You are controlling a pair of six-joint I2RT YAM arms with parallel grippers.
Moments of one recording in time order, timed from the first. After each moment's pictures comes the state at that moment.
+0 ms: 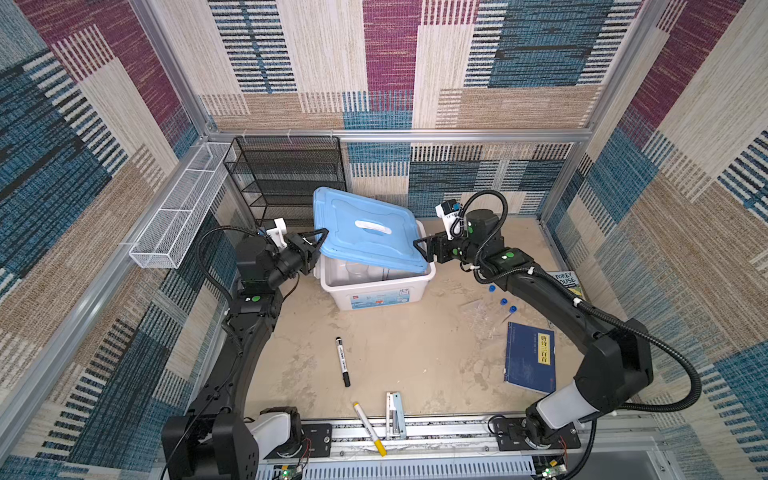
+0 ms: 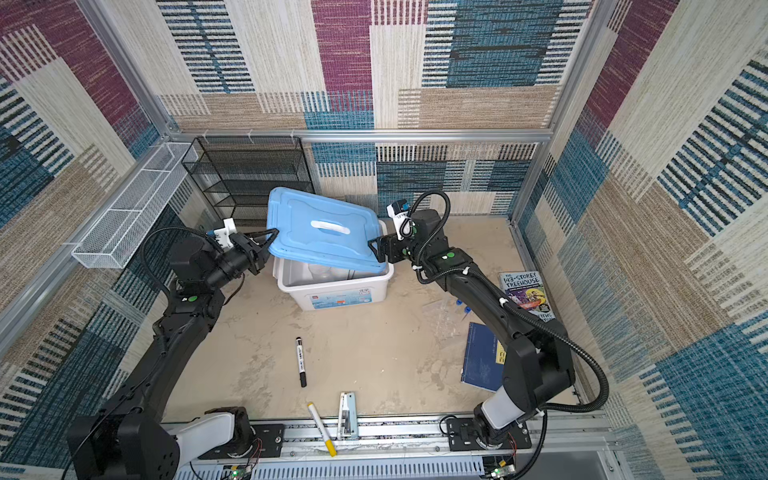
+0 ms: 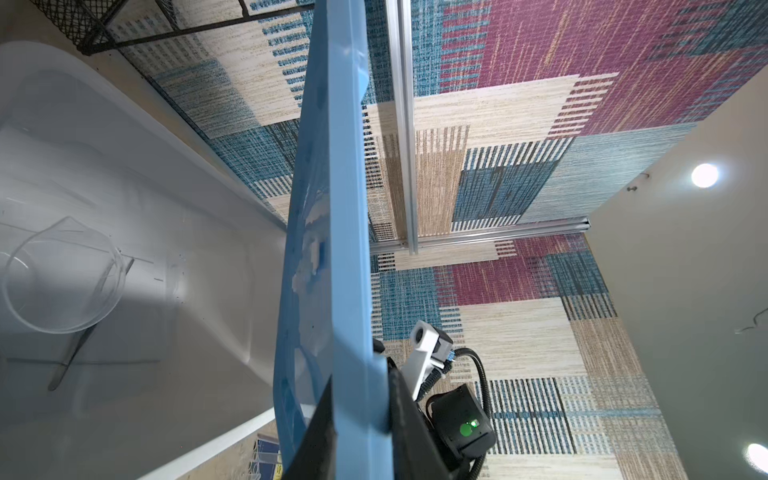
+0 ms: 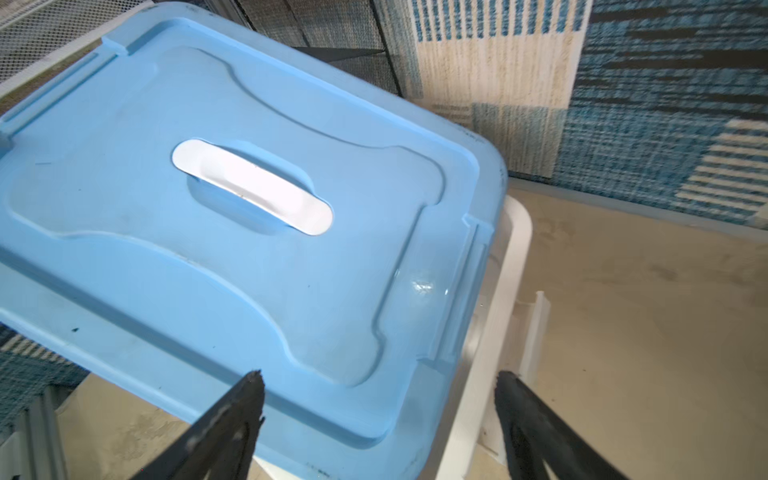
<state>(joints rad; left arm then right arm) 0.03 1.18 0.95 0.21 0.68 -1.38 0.43 1.57 1.34 -0.22 -0.33 0.21</state>
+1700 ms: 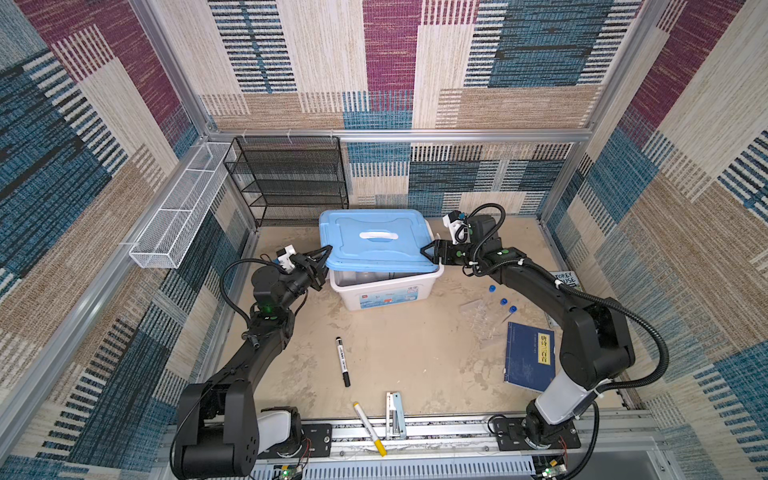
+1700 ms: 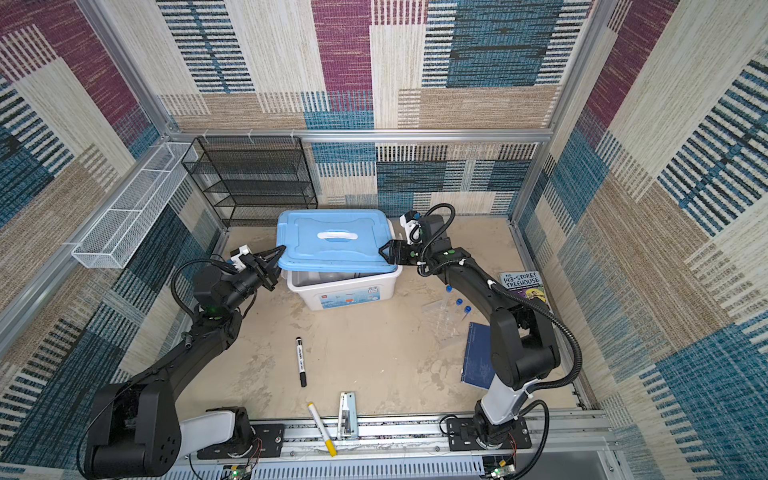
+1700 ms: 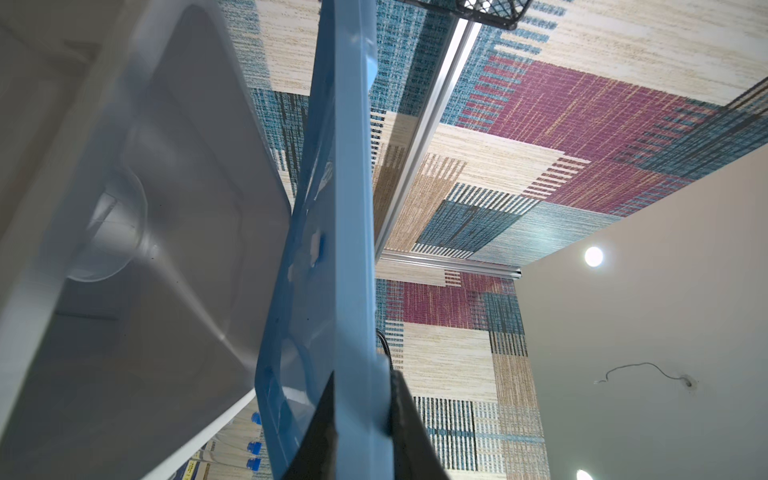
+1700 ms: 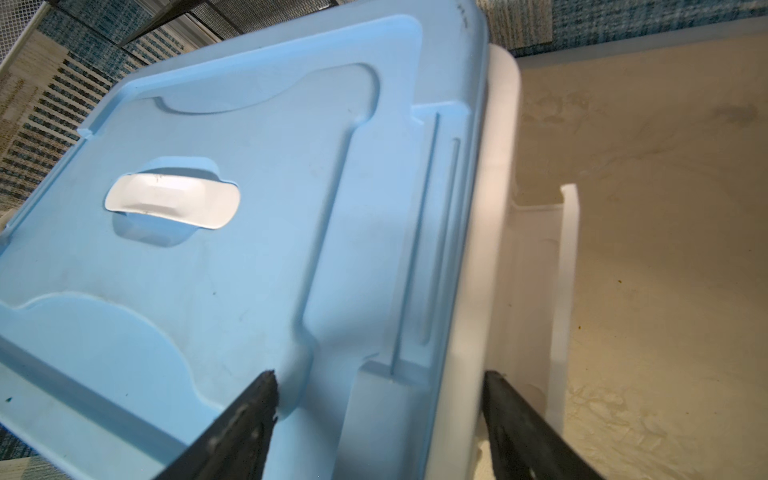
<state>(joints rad) 0.01 1.25 0.63 0.72 0.66 -1.77 0.34 1.69 1.30 -0.22 -0.46 0.38</state>
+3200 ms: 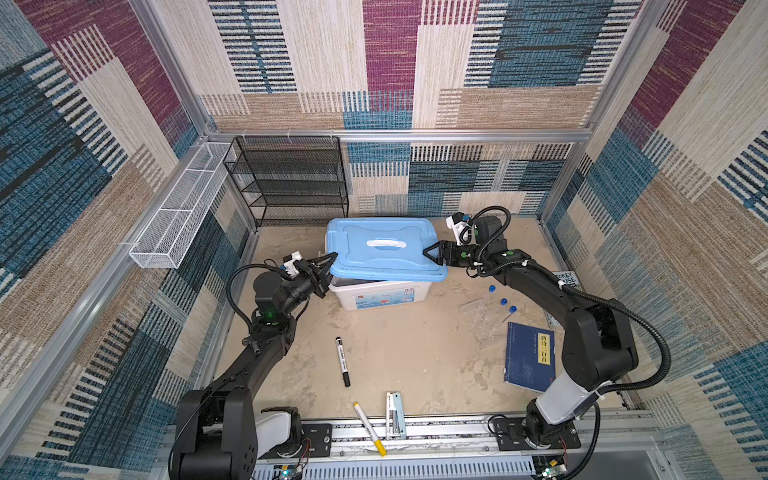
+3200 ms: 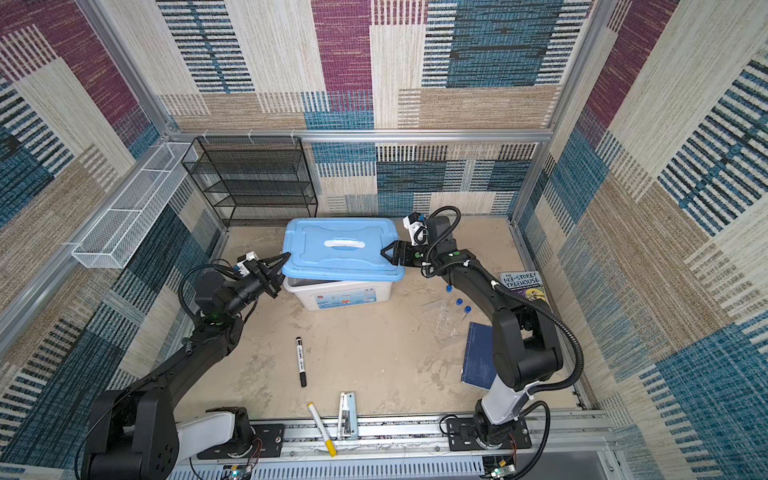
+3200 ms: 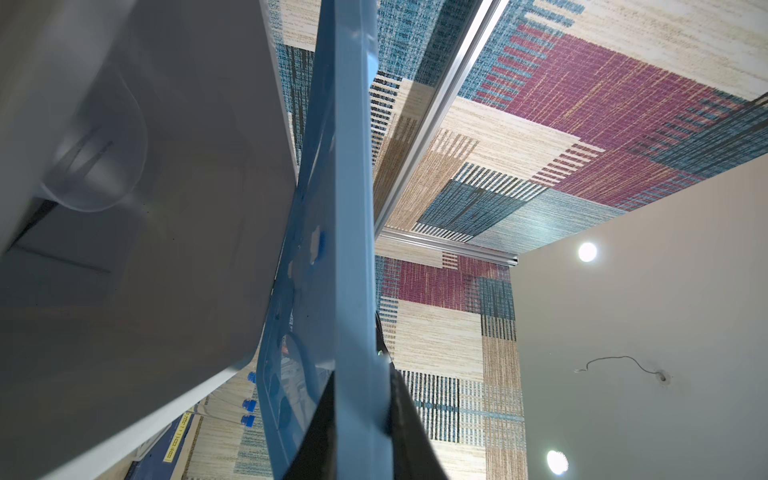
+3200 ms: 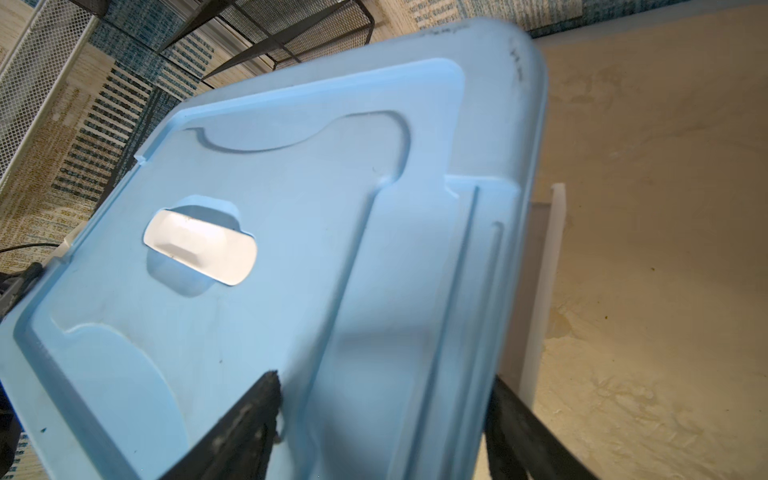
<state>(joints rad) -0.01 1.21 0.56 0.72 0.71 -1.80 0.30 1.68 1.26 -0.20 -0.56 0.40</state>
